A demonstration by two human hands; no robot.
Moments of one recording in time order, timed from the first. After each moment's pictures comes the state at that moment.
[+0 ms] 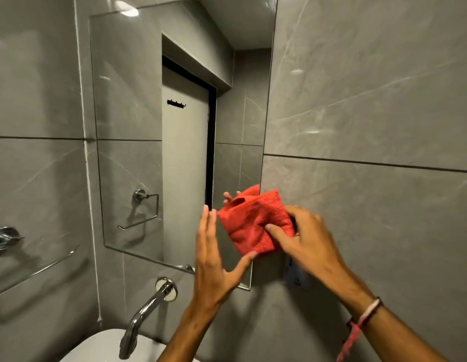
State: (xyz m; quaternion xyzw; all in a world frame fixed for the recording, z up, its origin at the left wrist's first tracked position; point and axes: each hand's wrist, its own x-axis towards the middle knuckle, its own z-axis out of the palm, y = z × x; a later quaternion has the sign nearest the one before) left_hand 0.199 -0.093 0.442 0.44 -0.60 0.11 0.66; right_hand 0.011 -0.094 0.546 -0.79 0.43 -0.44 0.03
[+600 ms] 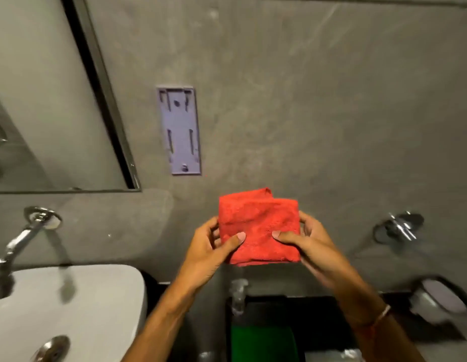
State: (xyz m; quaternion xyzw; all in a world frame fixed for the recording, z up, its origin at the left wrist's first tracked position) left_hand 0.031 -0.017 0.353 0.41 -0.56 -0.52 0.50; right_hand -0.180 -0.009 0.356 -0.45 0.47 -0.55 0.52
